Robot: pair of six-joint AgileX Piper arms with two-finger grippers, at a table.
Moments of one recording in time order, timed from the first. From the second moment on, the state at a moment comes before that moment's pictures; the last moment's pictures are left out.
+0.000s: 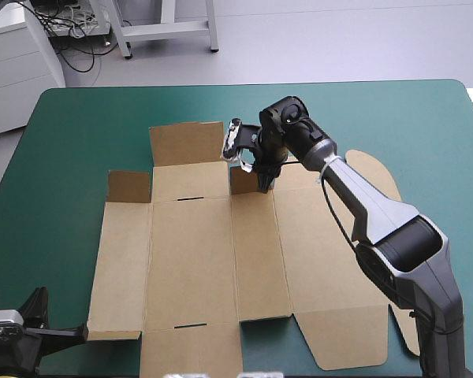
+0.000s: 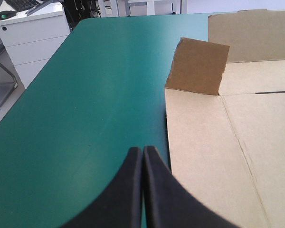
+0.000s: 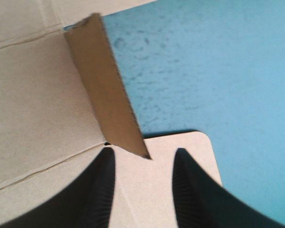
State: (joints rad) left arm 0.08 -0.01 -0.42 0.01 0.81 0.01; right arm 0.60 2.09 -2.07 -0.11 1.21 -0.77
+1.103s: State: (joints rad) left arm 0.08 -0.01 -0.42 0.01 0.81 0.01; right arm 0.28 1.45 -1.58 -0.12 1.21 -0.02
